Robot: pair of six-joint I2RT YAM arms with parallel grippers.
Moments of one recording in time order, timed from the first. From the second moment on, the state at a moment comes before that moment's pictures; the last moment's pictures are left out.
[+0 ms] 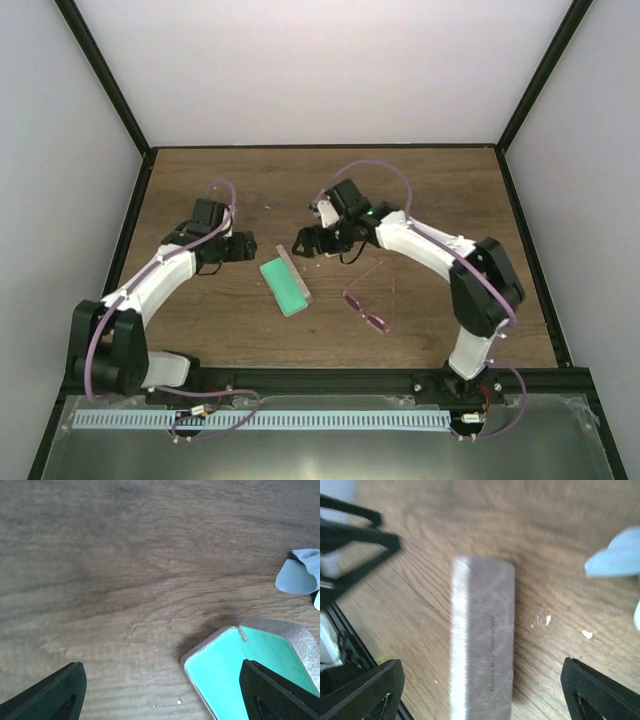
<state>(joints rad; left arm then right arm) -0.24 1.32 0.83 -0.51 0.11 -0.32 0.68 1.79 1.31 -0.51 -0.49 0.39</state>
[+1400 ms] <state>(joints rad) -0.35 1.68 0.90 -0.41 0.22 -0.10 0.57 1.61 1.43 -0.61 -0.34 0.40</state>
